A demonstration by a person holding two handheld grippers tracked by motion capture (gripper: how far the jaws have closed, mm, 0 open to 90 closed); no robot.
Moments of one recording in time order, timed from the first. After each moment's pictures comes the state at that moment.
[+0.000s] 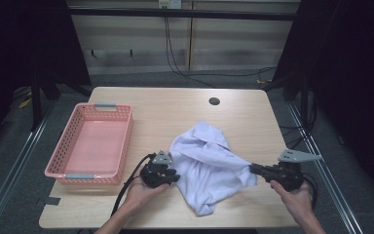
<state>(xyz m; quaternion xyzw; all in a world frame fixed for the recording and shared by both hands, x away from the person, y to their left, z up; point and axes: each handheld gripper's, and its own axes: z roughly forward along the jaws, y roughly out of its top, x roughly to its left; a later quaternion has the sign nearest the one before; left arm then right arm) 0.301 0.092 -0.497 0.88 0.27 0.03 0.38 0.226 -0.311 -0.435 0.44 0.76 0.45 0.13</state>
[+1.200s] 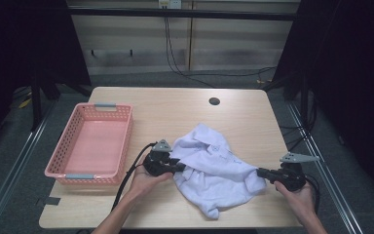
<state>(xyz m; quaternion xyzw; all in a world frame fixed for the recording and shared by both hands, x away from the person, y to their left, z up) 0.334 0.086 -0.479 0.85 0.28 0.00 0.45 0.240 -0.332 -0.472 0.49 0.76 0.41 0.11</state>
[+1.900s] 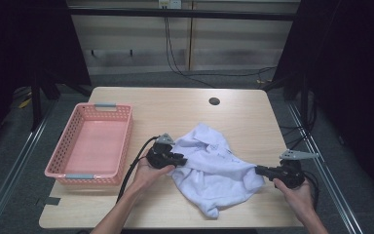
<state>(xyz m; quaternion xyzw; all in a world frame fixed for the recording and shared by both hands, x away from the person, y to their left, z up) 0.352 0.075 -0.480 0.86 0.27 0.00 0.44 0.246 -0.331 -0.468 0.48 0.76 0.43 0.10</state>
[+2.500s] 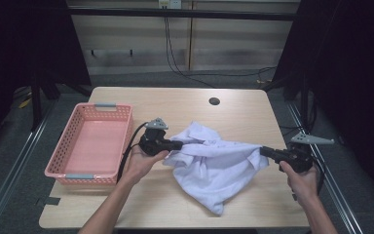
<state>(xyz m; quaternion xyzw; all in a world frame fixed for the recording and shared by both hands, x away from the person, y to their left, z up) 0.366 0.092 -0.416 0.84 0.27 0.01 0.48 0.268 -0.340 -0.420 0.47 0.72 0.49 0.14</state>
